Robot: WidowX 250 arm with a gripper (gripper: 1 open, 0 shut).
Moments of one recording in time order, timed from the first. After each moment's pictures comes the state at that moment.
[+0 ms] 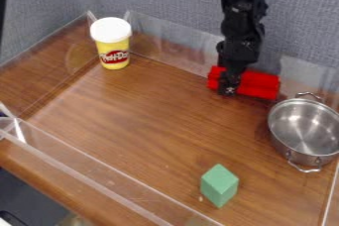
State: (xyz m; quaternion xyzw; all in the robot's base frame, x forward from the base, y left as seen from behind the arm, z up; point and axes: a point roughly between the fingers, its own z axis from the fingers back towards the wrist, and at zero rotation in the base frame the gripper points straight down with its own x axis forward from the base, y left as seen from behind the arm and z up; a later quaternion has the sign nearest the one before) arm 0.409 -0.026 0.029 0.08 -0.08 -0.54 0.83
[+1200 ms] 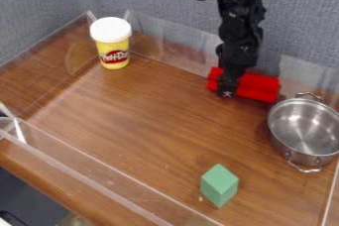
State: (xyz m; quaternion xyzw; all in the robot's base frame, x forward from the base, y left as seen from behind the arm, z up) arm 0.390 -0.029 0.025 0.07 -0.07 -0.56 0.82
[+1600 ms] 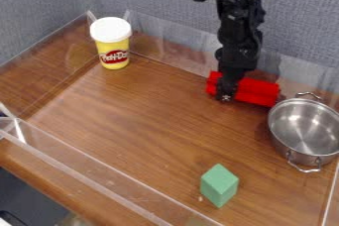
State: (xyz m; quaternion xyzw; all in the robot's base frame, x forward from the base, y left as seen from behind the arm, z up) arm 0.384 -0.030 0.025 0.07 -0.07 -0.57 0.82
